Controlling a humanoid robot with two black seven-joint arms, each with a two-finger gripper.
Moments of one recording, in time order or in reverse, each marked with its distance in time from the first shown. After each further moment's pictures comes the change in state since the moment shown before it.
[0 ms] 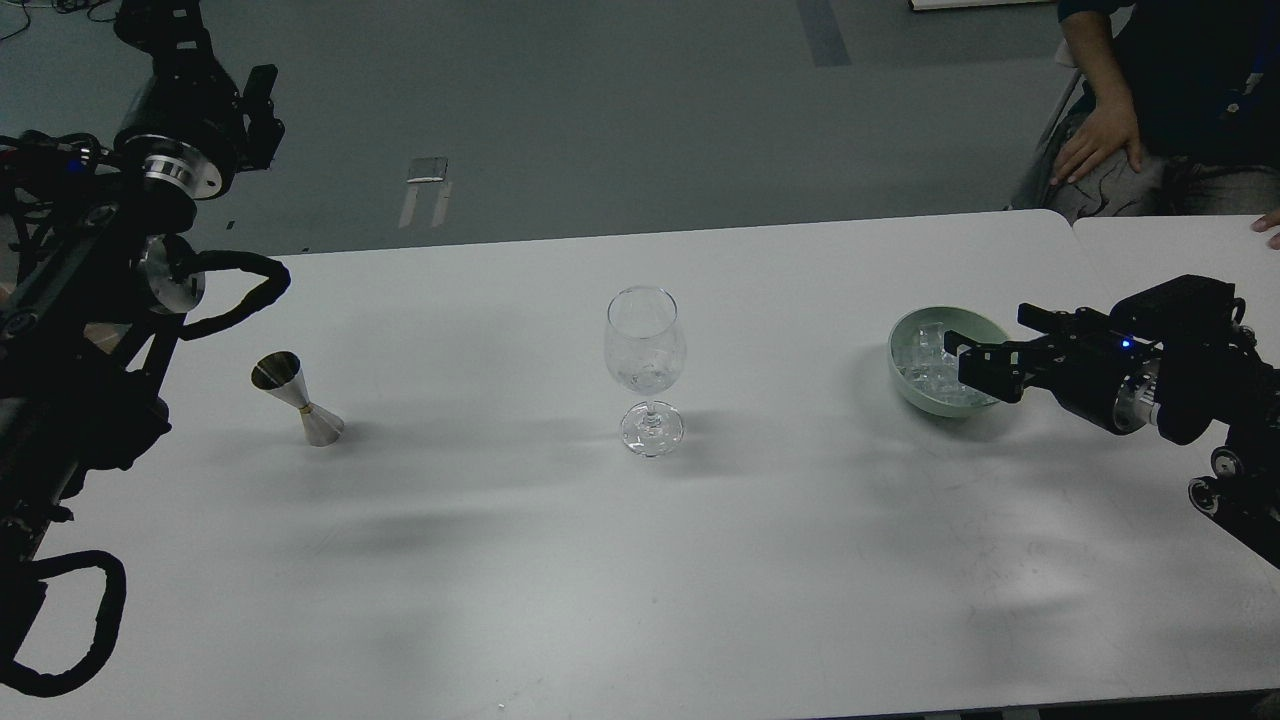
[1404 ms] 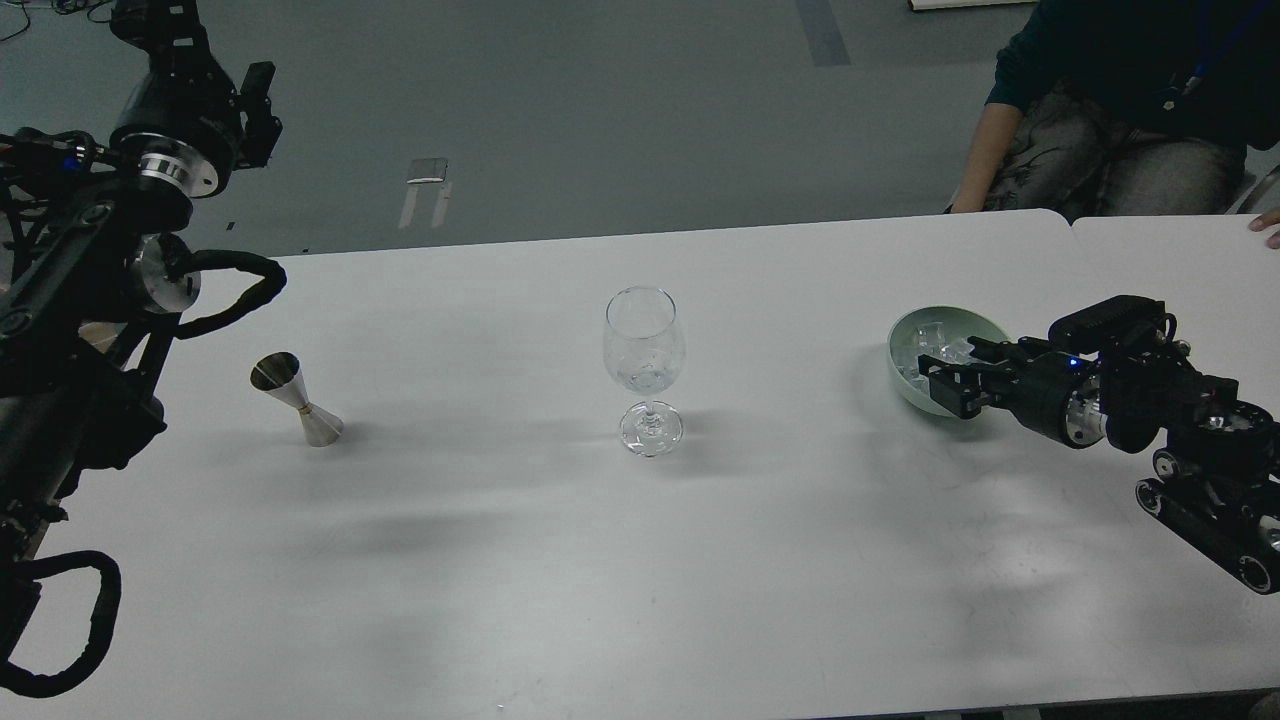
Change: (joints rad) left arm 0.000 0.010 0.002 -0.004 -0.002 -0.005 -0.001; right arm 0.053 0.105 -0.063 -0.132 -0.012 0.054 -0.004
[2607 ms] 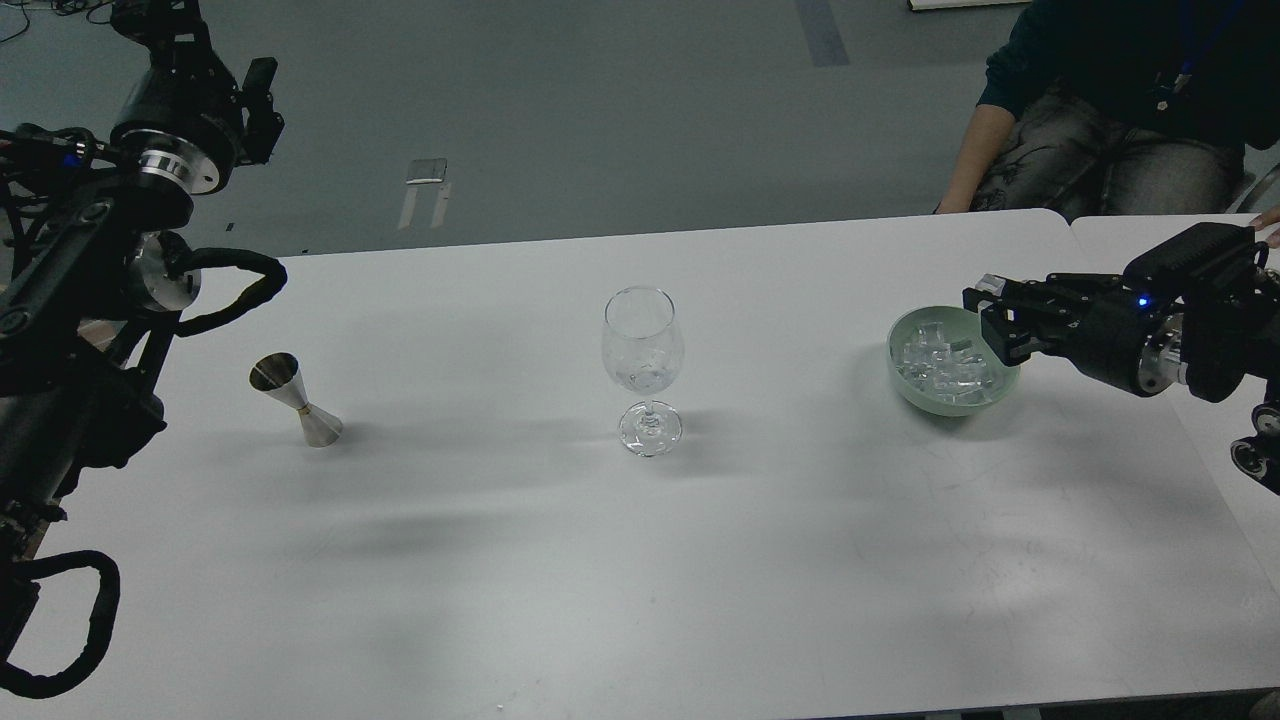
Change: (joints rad) left arm 0.001 0.000 0.000 -0.018 0.000 0.006 0.004; right arm 0.050 -0.260 0.020 0.331 0.020 0.029 -0.008
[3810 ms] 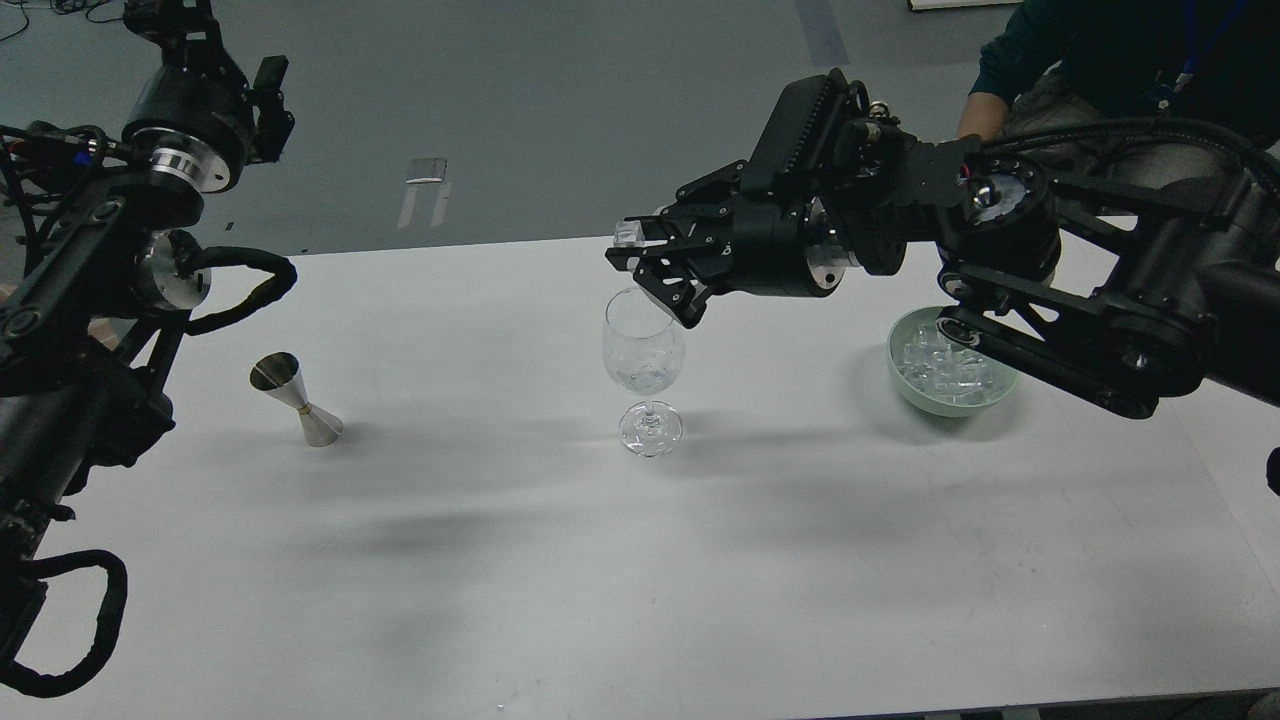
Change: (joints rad) left arm -0.001 -0.010 0.001 -0.011 0.003 0.004 0.005; right arm 0.522 0.436 -0.219 0.110 -0.125 0.274 0.004
